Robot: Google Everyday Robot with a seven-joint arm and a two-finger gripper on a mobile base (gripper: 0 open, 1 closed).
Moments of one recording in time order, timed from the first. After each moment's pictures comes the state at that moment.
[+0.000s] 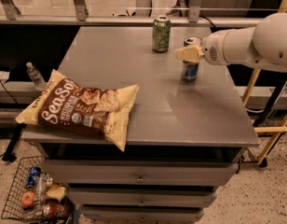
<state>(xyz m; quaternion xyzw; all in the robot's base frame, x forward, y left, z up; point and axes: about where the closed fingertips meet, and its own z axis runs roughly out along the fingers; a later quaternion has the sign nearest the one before) 0.683 -0.144 0.913 -0.29 0.80 0.15 0.51</state>
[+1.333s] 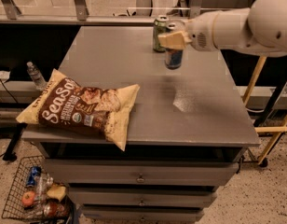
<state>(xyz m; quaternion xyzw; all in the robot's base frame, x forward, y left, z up) 0.668 -0.087 0.964 -0.37 0.74 0.19 0.54</state>
